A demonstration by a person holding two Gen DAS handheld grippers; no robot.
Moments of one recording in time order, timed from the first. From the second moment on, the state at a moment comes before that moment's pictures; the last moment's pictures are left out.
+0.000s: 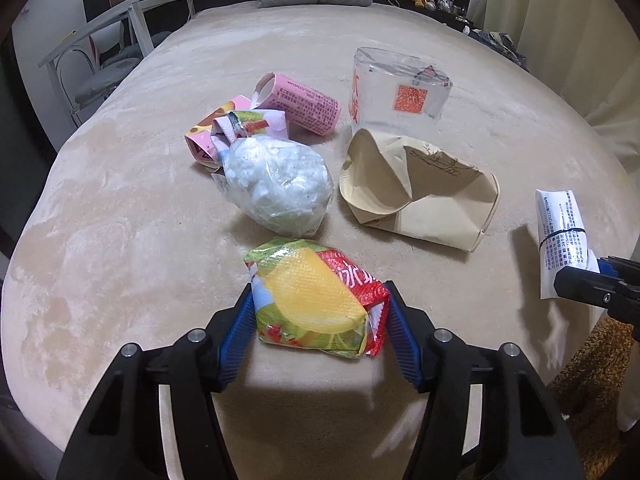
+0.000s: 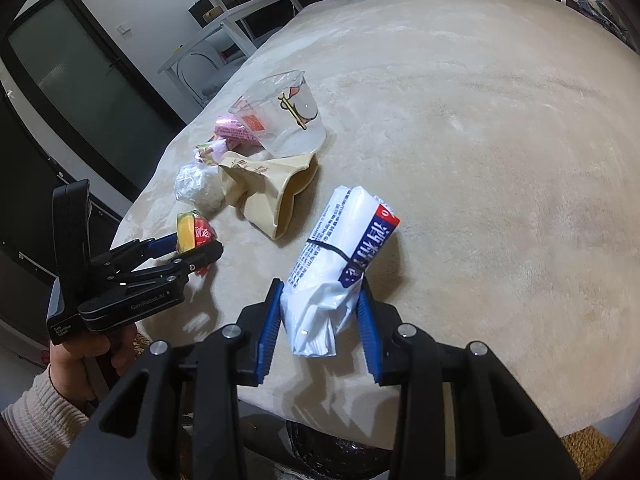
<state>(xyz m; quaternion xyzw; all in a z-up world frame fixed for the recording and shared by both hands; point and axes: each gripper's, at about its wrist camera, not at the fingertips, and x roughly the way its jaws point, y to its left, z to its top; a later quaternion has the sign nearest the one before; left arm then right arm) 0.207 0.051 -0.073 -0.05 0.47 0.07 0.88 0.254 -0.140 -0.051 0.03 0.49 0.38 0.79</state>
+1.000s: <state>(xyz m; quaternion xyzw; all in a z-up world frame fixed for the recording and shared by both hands) 0.141 0.022 -0.042 -0.09 0.41 0.02 0.91 0.200 -0.153 -0.047 0.03 0.46 0.38 0.80</state>
